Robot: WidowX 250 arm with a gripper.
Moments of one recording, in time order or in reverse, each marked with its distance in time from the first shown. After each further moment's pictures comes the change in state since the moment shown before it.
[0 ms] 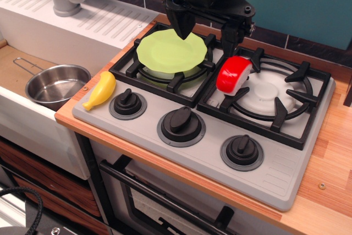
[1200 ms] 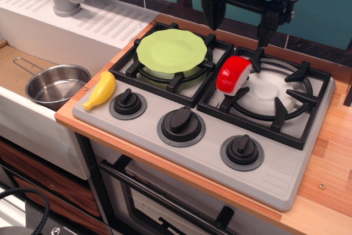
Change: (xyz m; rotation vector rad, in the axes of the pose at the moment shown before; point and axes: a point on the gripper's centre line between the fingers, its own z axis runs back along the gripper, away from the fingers) arm 0.028 -0.016 -0.006 0.035 0.100 0.071
